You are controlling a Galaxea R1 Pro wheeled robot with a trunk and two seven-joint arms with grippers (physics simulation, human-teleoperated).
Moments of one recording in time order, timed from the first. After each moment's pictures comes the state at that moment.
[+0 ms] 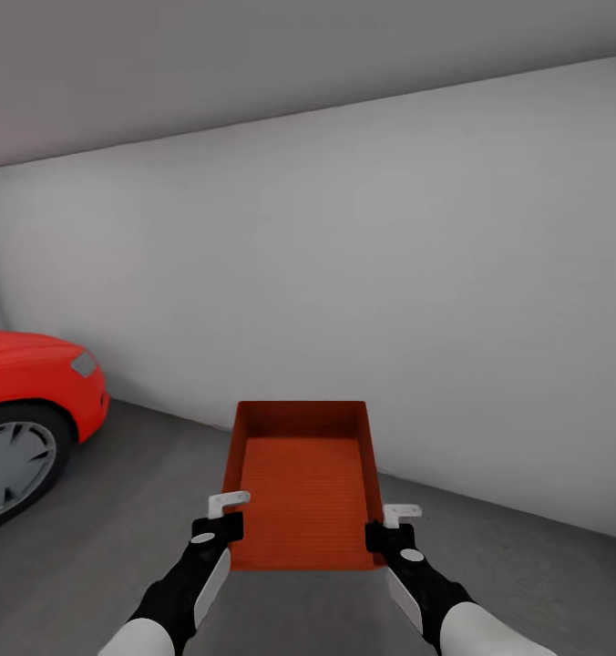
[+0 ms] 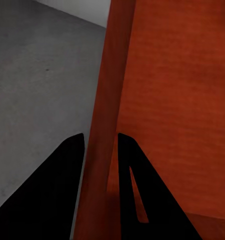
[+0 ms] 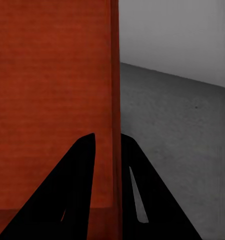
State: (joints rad) left arm -0.52 -0.13 -0.04 -0.61 0.09 0.18 0.28; right arm -0.62 0.11 0.13 -0.27 -0.09 -0.09 -0.15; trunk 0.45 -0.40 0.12
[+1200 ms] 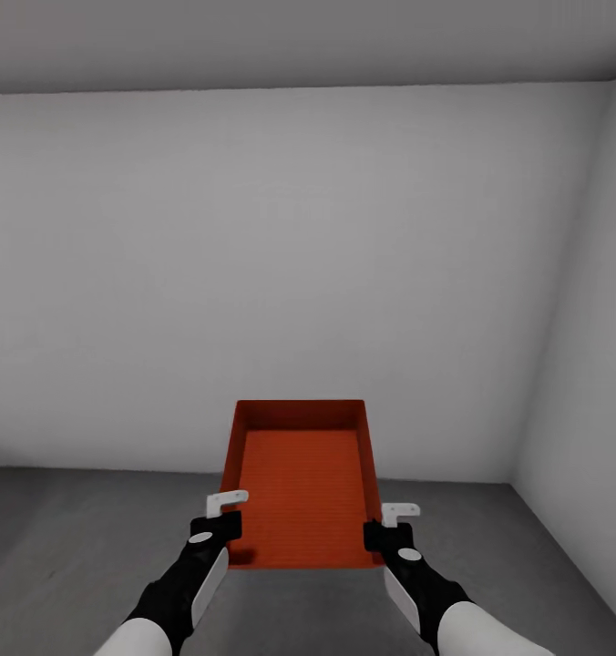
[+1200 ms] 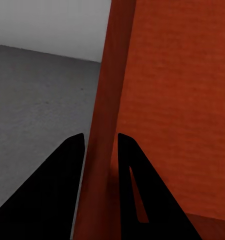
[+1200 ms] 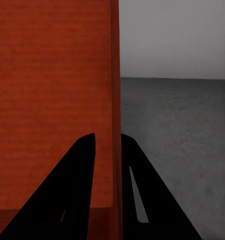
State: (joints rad) left arm -0.52 -0.12 -0.04 -0.62 0.11 0.18 0.28; right arm -0.63 0.11 0.13 -0.28 -0.09 -0.09 -0.16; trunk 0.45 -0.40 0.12
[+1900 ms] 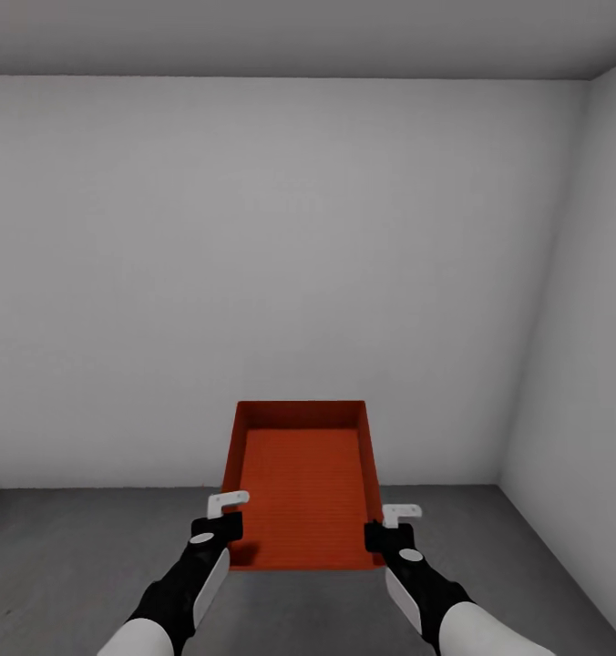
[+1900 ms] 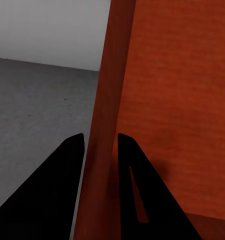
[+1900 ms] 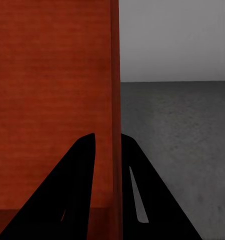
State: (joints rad) left arm -0.52 -0.13 -0.04 -0.61 0.09 0.18 0.28; right arm -0.62 0.11 0.14 -0.27 -0.09 -0.09 -0.15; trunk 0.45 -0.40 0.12
